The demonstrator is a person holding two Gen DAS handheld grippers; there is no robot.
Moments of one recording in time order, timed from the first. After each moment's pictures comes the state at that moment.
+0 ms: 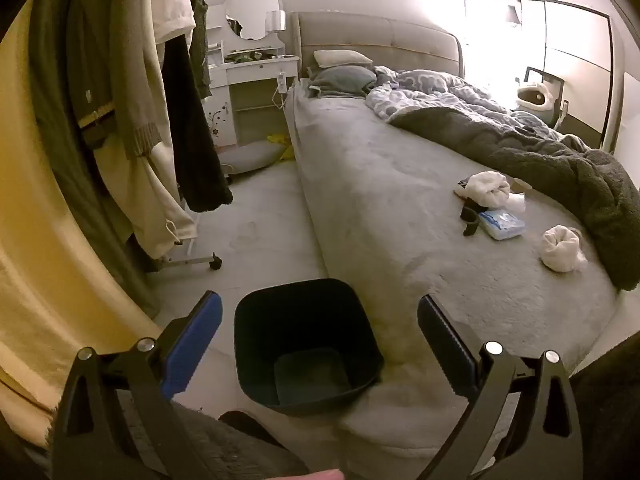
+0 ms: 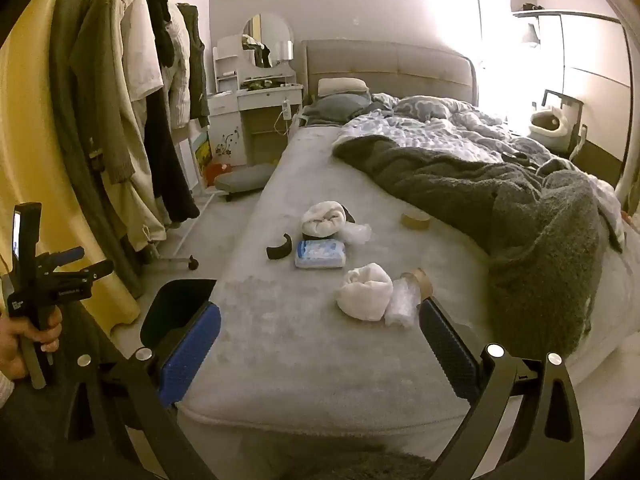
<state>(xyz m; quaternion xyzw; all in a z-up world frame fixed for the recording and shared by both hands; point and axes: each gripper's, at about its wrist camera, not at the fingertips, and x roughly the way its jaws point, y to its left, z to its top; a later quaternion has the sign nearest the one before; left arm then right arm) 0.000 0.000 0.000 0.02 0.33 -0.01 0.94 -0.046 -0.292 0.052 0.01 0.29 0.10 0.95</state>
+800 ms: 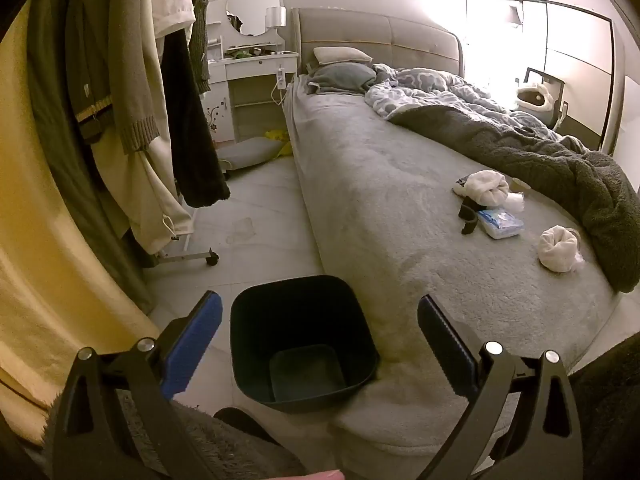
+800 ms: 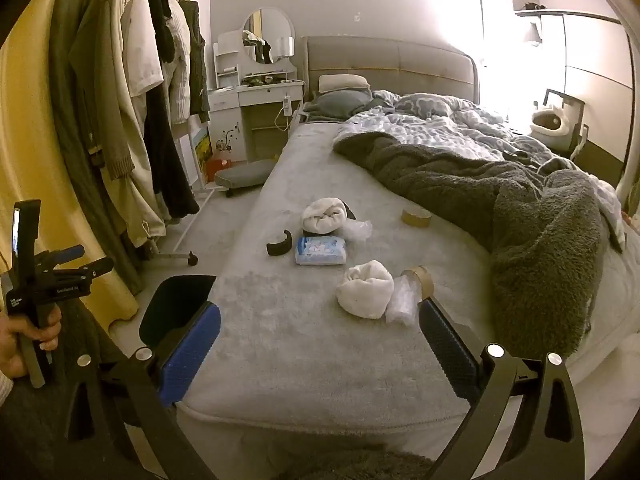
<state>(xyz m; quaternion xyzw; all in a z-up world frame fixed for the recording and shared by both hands) -0.002 -0.003 -0.003 0.01 0.33 -0.01 0.94 -0.043 -0.290 0.049 0.01 0.30 0.10 0.95</state>
